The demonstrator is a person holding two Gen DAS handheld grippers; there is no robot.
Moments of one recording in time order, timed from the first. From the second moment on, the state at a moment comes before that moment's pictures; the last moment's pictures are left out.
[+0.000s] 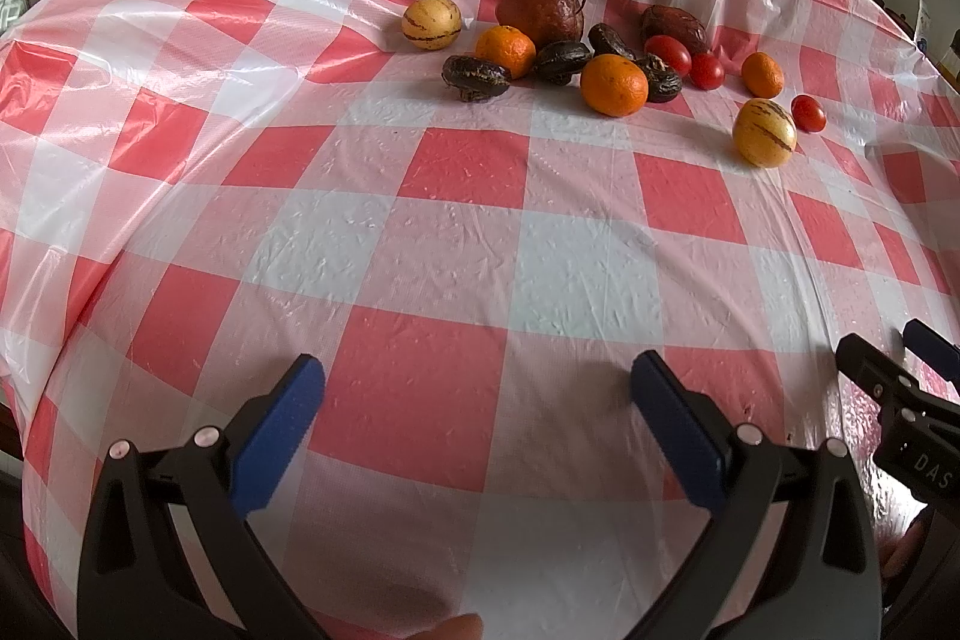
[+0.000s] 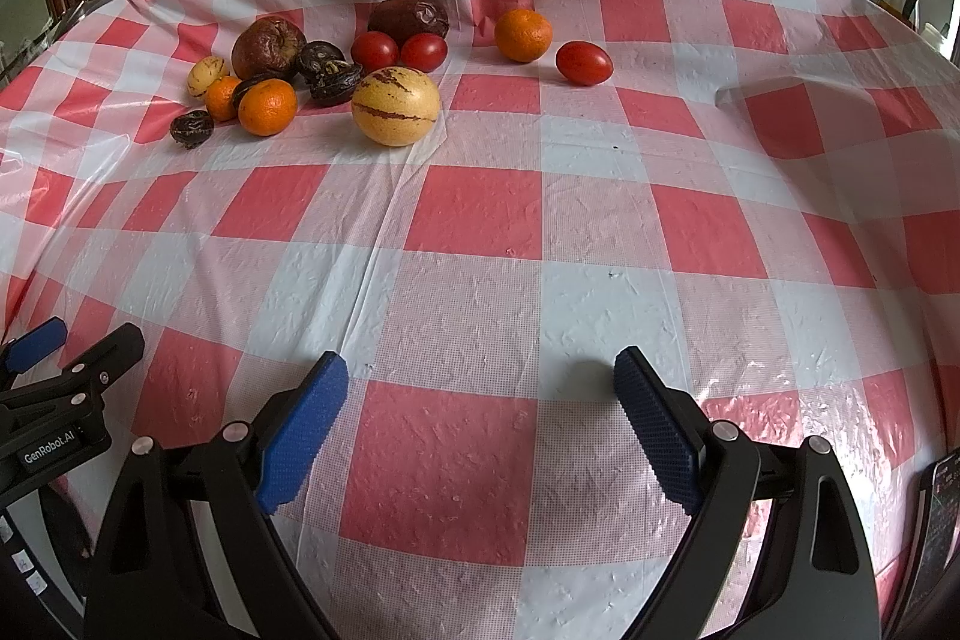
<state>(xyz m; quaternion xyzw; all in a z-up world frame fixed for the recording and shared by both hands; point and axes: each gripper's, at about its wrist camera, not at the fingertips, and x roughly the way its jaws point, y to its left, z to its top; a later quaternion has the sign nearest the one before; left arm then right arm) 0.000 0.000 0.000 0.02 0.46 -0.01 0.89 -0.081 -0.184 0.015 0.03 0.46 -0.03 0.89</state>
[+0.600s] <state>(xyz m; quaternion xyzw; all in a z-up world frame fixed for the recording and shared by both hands) 0.002 0.000 0.001 0.02 0.46 -0.01 0.89 -0.081 -0.184 0.015 0.03 0.46 -0.03 0.89</state>
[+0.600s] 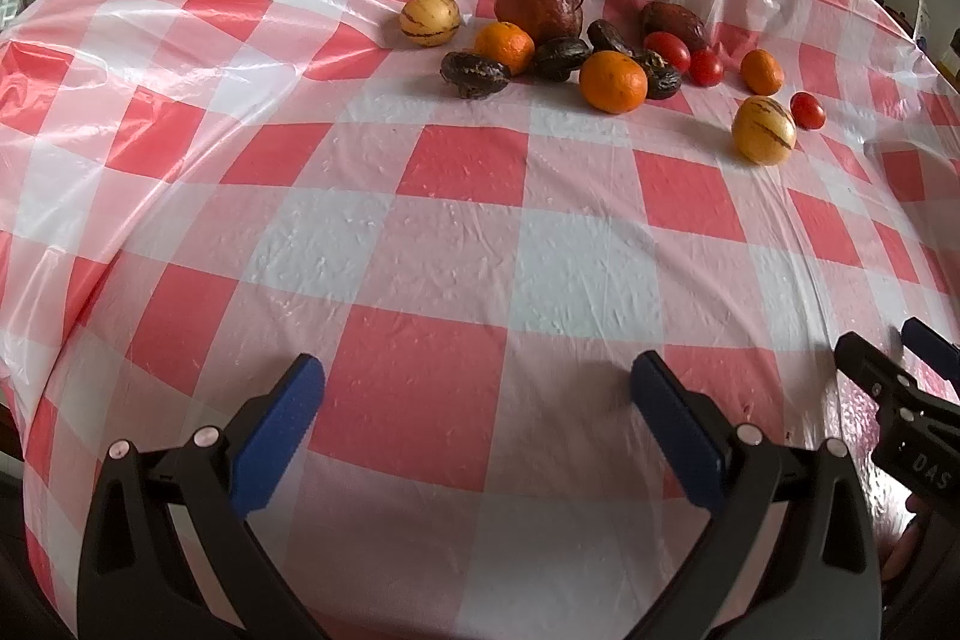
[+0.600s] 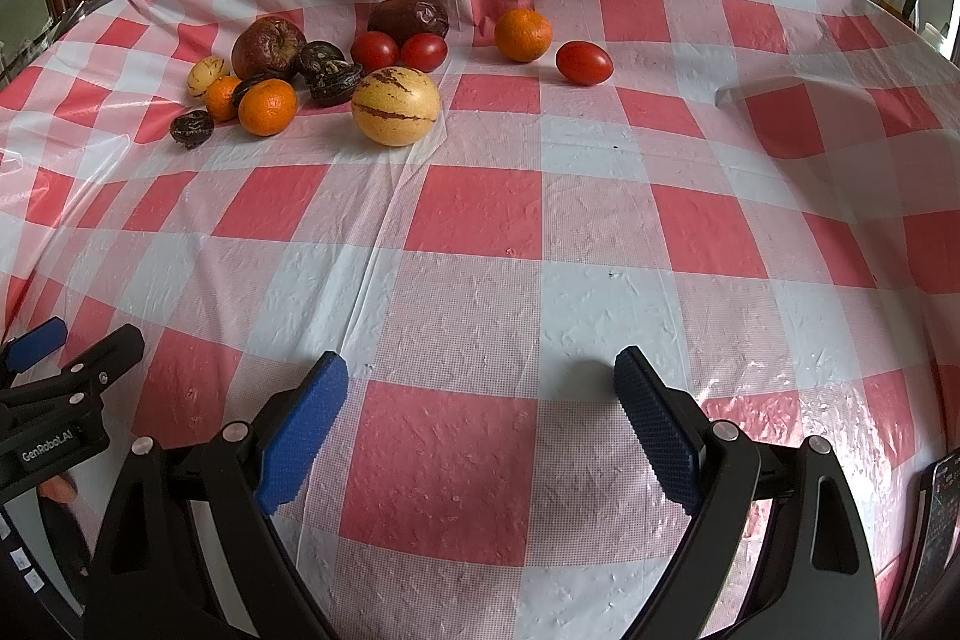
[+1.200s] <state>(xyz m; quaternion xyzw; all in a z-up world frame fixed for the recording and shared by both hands) 0.001 0.001 -0.001 0.02 0.46 -0.01 0.89 -0.070 -0.182 0.012 0.03 0.47 -0.03 0.88</state>
